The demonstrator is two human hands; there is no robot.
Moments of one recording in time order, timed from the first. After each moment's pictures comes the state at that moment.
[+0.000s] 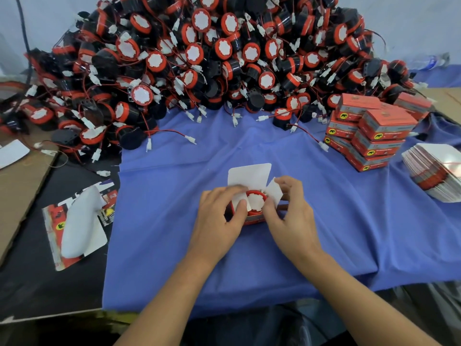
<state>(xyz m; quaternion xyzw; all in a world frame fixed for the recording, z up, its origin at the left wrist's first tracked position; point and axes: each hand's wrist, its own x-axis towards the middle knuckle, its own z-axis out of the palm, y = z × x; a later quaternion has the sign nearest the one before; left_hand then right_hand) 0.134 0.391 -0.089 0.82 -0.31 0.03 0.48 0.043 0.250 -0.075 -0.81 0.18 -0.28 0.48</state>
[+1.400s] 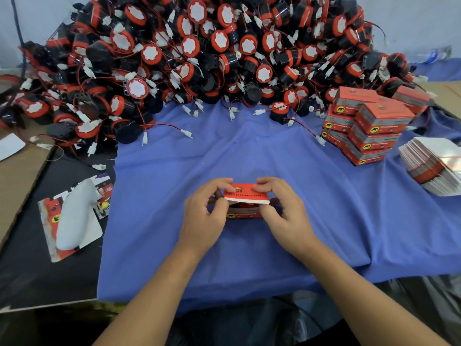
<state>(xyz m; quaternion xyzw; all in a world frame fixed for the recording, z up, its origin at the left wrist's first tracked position) 0.135 0.396 -0.088 0.74 -0.27 0.00 0.62 0.043 0.232 -0.089 -0.83 0.06 -0.25 0.49</state>
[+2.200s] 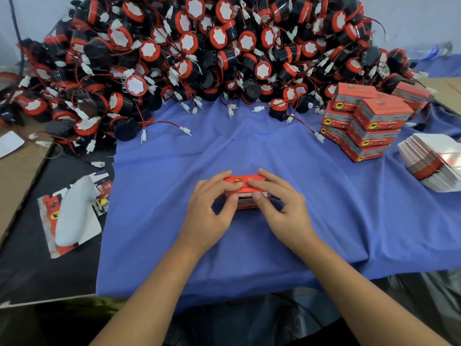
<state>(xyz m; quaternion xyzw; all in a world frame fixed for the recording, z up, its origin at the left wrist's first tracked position) 0.131 0.397 -0.088 0.77 -0.33 0.04 0.54 0.044 0.229 -0.093 -0.82 0.08 -0.28 0.49</state>
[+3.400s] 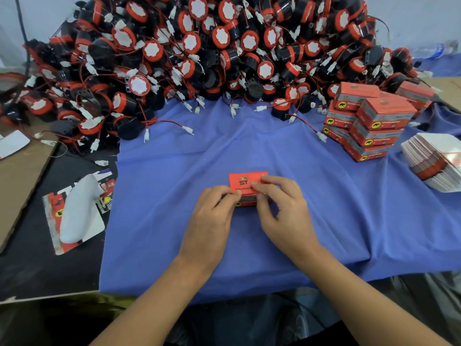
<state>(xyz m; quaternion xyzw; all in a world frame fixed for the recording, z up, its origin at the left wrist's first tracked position) 0.107 0.401 -0.091 0.83 -0.38 0.21 0.35 0.038 0.242 -0.093 -0.88 0.09 -0.36 0.29</state>
